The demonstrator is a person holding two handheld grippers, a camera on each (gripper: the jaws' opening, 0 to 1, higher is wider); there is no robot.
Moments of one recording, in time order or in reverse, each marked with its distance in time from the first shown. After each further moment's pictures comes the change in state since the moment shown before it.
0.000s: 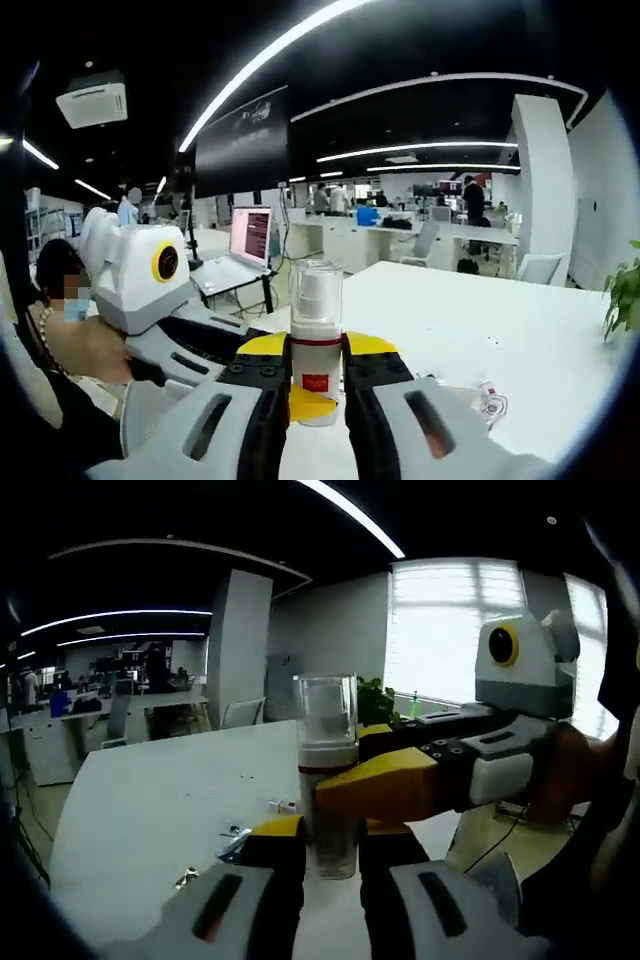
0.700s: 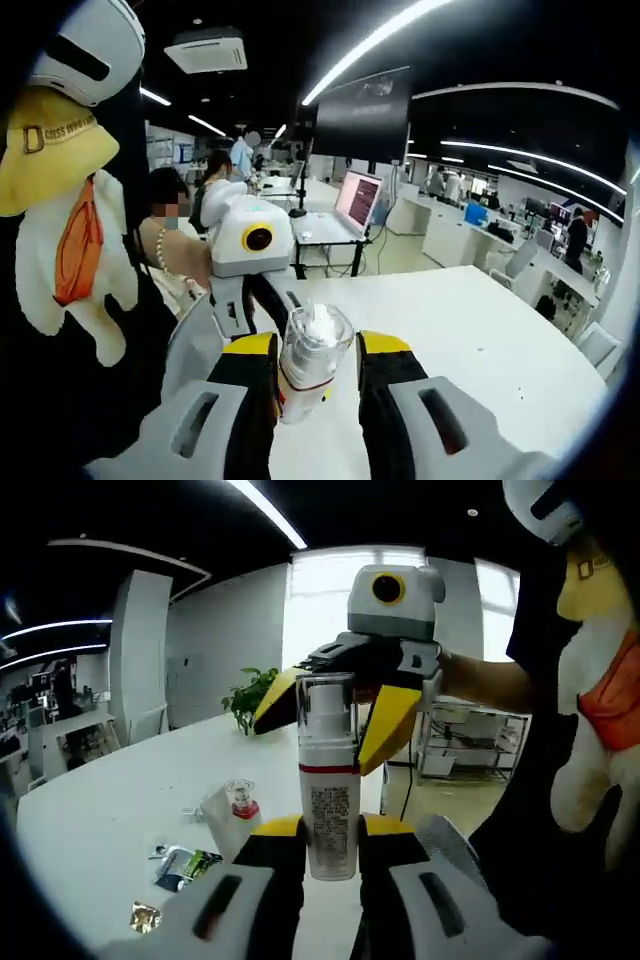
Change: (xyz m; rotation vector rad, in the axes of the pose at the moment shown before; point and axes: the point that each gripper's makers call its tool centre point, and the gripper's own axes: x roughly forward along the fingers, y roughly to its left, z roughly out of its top) left arm 0.003 -0.075 -0.023 0.151 0.043 -0.458; right arm -0.049 0.007 -0.001 -0.282 0.154 0.445
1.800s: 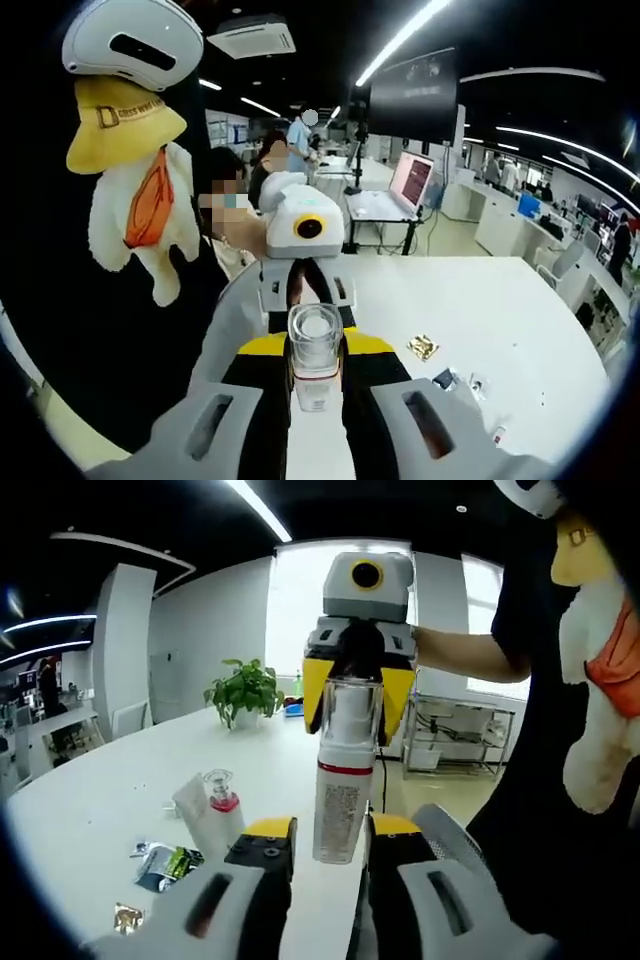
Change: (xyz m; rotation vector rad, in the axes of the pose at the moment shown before) left arm 0.019 -0.002 -0.019 -0.014 0.025 -0.031; right arm -0.020 0.025 -0.037 -0.021 0.078 0.232
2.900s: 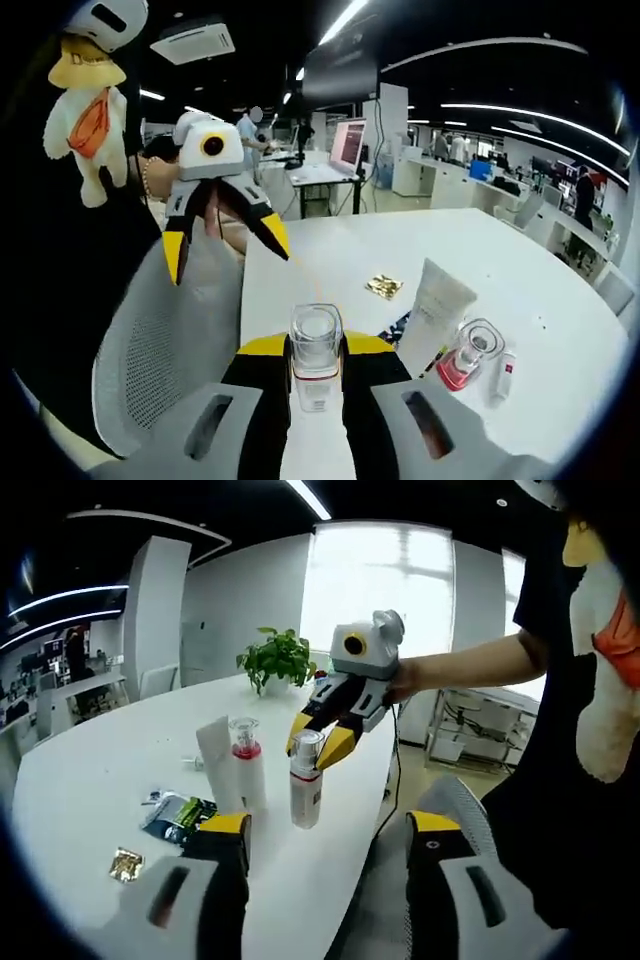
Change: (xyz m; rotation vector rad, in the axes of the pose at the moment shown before) left arm -0.017 0.012 -0.045 -0.104 0.098 0.128; right arm 0.006 -0.062 -0.126 0.145 0.002 -0.179
